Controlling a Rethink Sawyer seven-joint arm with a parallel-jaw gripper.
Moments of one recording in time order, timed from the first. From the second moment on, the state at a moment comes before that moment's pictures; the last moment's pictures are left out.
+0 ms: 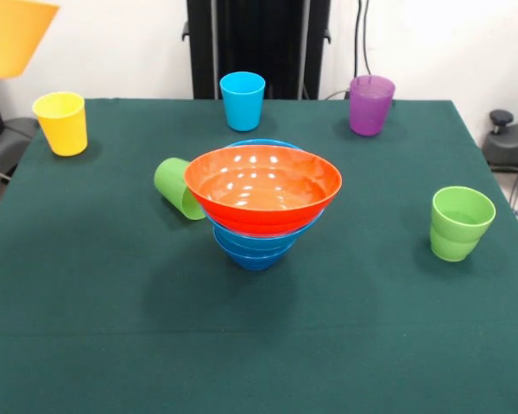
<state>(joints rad) -0.40 -0.53 -0.43 1.05 0.18 1.02 2.35</state>
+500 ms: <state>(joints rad) -0.40 -0.53 -0.39 1.05 0.17 1.02 2.35</state>
